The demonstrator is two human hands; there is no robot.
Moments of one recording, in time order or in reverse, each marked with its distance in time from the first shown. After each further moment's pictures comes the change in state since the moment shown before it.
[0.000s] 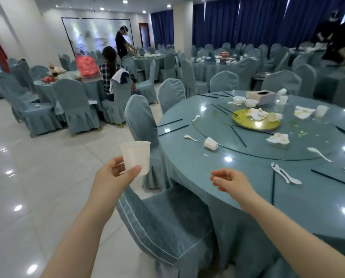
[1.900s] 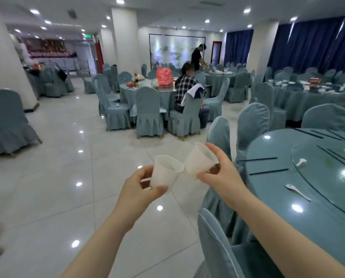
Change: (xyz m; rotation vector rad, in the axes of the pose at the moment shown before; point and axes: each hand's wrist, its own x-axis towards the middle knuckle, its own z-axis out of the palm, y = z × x) left_hand 0.162 -0.037 -0.243 0.069 0.187 0.045; right_hand 0.142 -0.187 0.363 0.143 -0.419 -0.410
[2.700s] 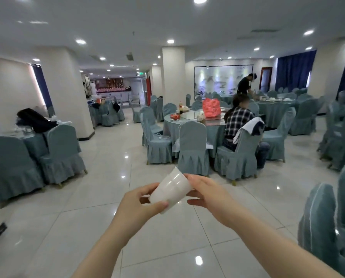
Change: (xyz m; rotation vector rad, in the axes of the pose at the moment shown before) left_hand 0.390 -0.025 -0.174 0.215 0.212 0.025; right_hand 0.446 0.041 0.195 0.143 -0.465 0.107
